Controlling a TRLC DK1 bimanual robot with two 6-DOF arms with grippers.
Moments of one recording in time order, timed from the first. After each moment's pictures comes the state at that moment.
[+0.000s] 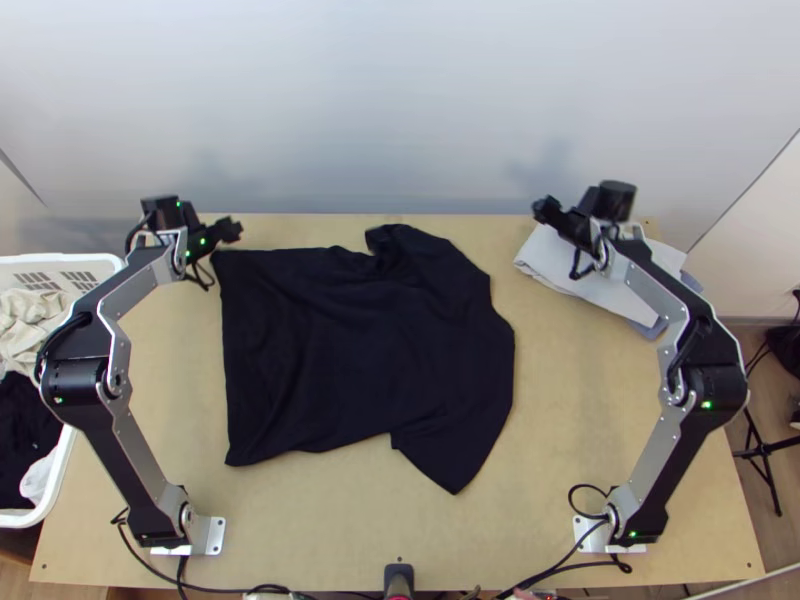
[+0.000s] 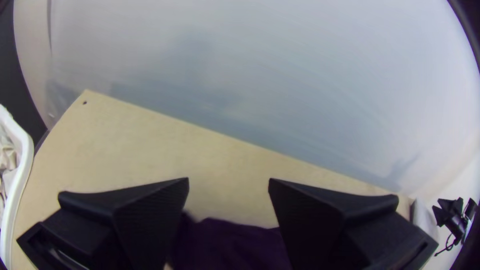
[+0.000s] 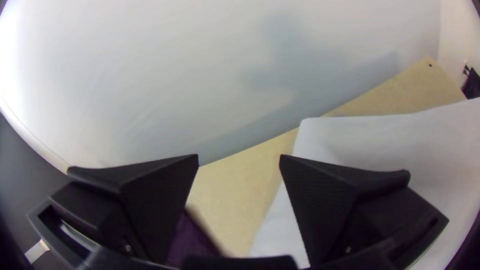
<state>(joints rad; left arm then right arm) 0.12 2.02 1.49 -0.03 0.15 -0.27 0.03 2.01 1.50 0.02 -0.24 0.54</state>
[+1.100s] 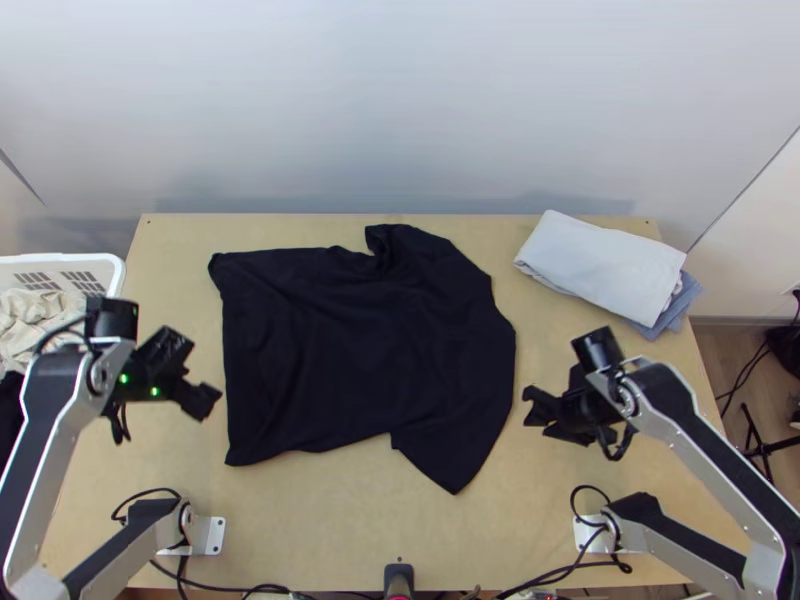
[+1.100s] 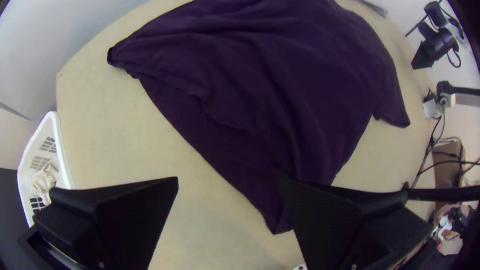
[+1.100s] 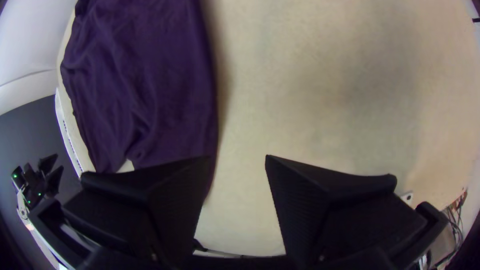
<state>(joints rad) 0.09 1.03 0.98 -1.13 0.20 0.58 0.33 1.10 0.74 -1.00 -0.33 0.71</state>
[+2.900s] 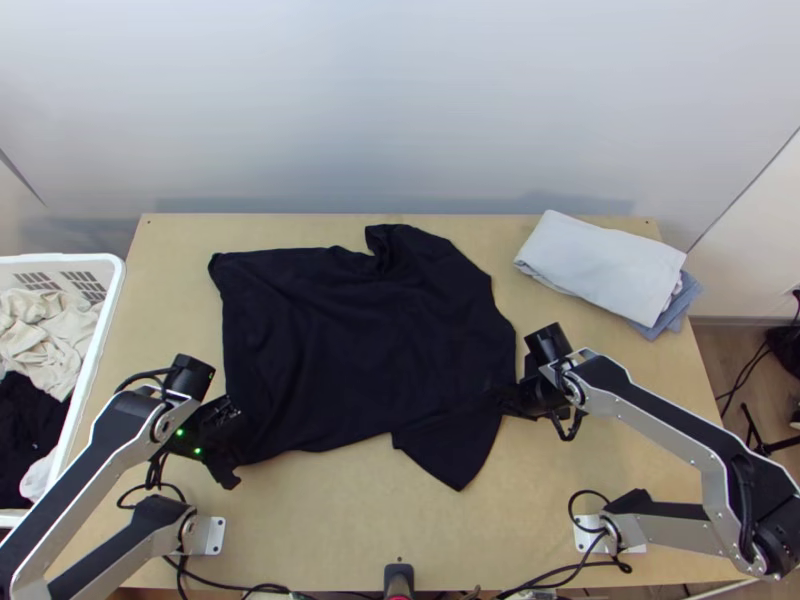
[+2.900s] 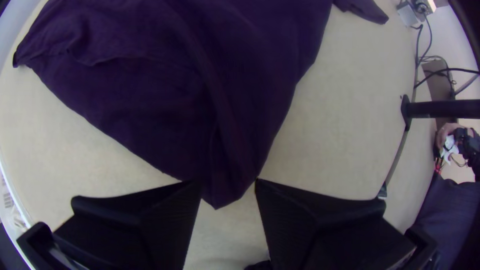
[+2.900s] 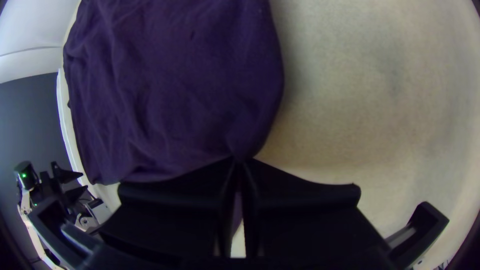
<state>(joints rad) -0.22 0.96 0.63 -1.10 0.16 0.58 0.45 1.40 0.68 -0.55 -0.33 0.70</state>
